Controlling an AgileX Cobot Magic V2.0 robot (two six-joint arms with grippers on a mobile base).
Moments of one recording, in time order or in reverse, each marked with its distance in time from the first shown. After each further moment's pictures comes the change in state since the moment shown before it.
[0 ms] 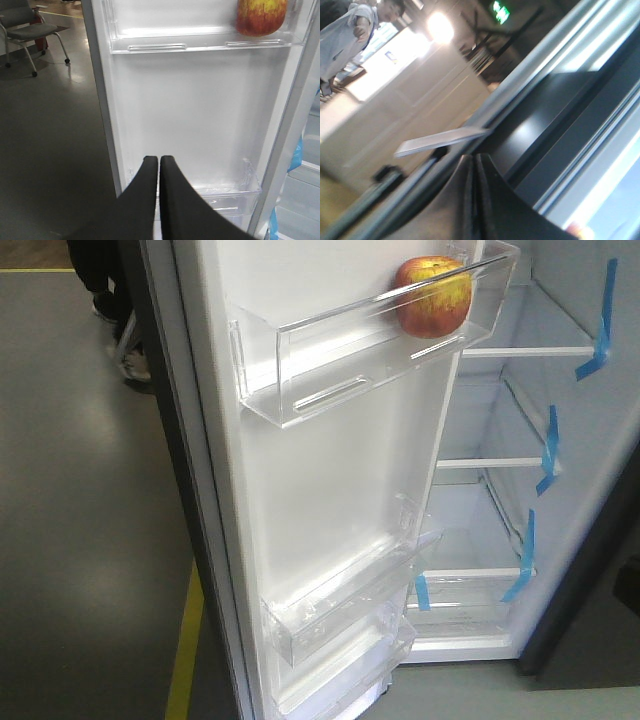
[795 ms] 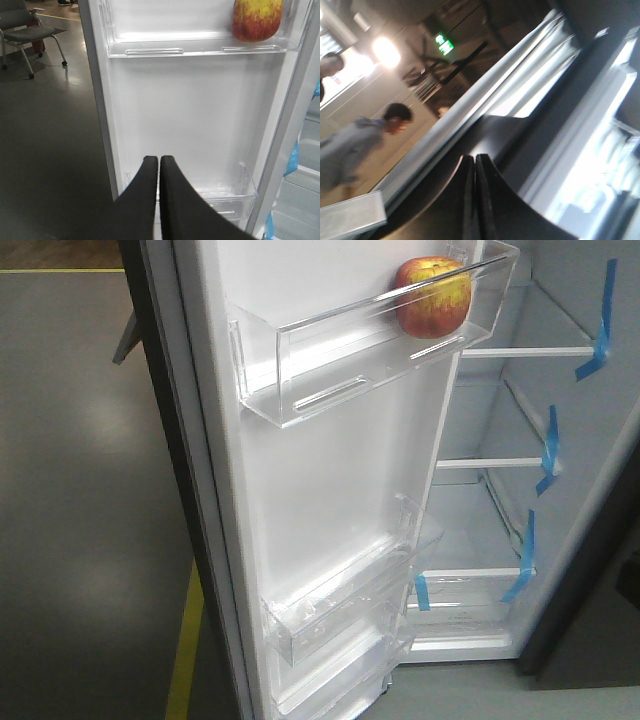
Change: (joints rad) left arm 0.000 0.514 -0.684 0.185 0.043 -0.177; right arm -0.001 0.000 0.001 0.002 -0.011 -0.015
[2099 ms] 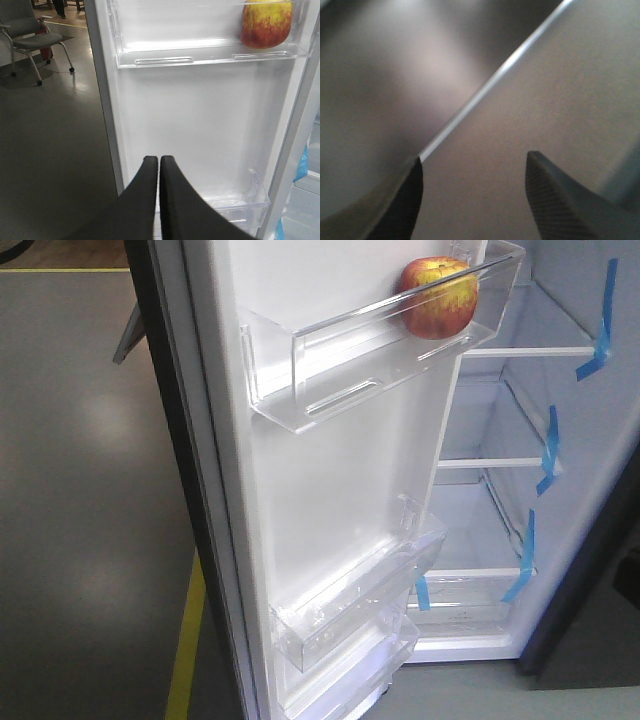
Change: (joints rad) left arm -0.072 1.160 -0.924 0.904 -0.545 -0.953; right arm 0.000 0.000 0.000 0.043 -0.004 -0.010
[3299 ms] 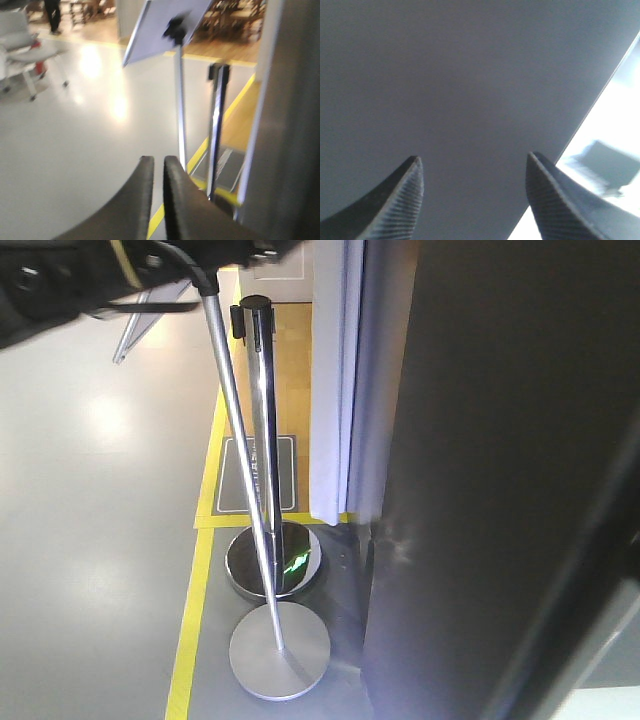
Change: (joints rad) left arm -0.312 -0.023 -0.001 0.234 -0.085 0.070; right arm 0.000 0.000 0.000 0.015 -0.072 -0.006
